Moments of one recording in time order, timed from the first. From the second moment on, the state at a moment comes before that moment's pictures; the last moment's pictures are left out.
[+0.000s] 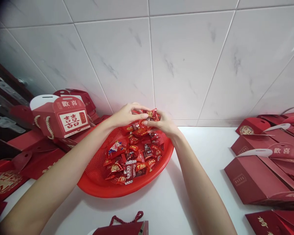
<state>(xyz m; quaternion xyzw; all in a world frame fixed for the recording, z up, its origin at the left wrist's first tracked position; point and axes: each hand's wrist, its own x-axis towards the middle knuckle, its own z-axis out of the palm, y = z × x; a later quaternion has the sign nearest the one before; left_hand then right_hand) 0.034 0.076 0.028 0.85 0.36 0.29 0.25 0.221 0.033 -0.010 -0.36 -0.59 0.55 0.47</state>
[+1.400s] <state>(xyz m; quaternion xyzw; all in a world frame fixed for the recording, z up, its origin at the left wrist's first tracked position) 0.047 0.074 0.011 0.86 0.34 0.33 0.17 0.228 0.038 -0.012 -0.29 -0.52 0.63 0.50</state>
